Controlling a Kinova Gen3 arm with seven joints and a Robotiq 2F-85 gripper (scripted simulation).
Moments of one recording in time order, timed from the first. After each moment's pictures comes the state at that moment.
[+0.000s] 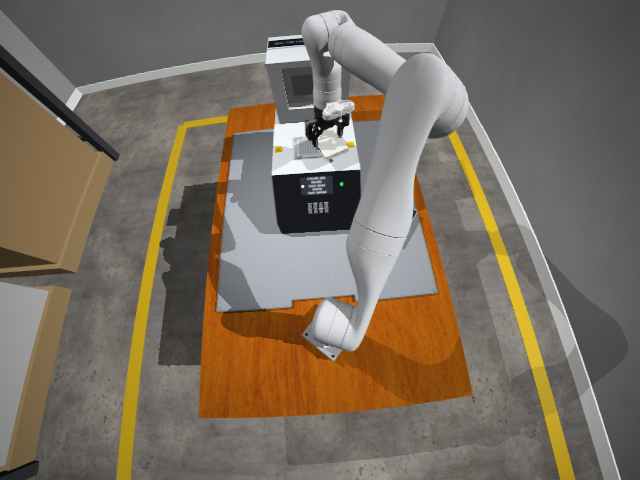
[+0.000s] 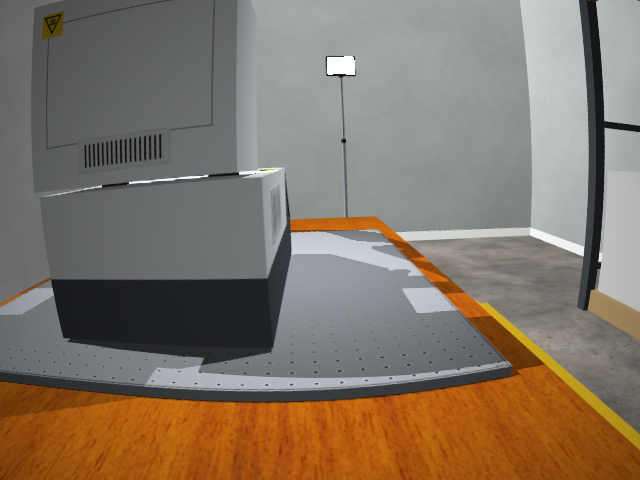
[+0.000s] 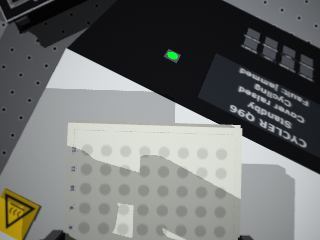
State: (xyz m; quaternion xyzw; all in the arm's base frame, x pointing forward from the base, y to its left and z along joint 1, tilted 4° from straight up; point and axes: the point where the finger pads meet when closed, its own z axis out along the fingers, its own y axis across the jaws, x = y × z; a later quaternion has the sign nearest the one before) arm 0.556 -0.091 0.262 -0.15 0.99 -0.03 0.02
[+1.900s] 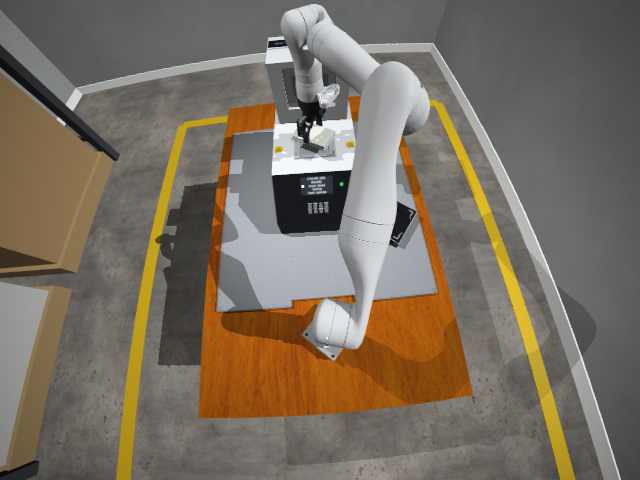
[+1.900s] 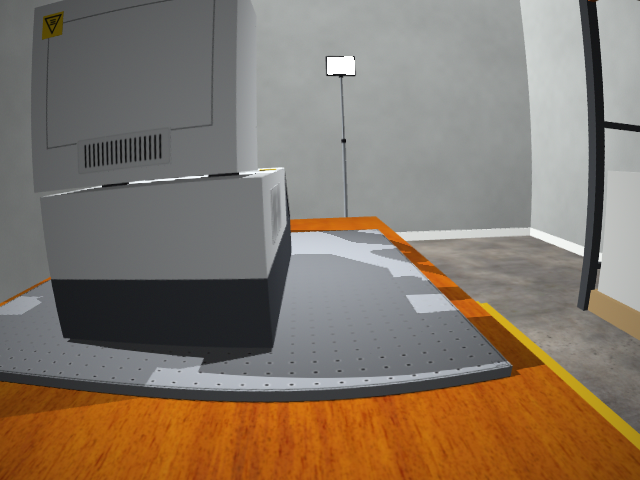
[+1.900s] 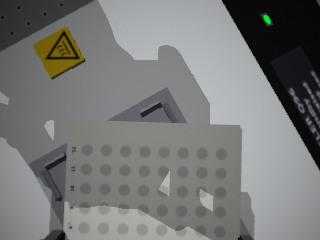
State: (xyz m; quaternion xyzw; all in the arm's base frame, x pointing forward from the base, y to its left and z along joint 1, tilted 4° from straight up) arm 0.599 -0.050 0.262 -0.43 0.90 -0.04 0.01
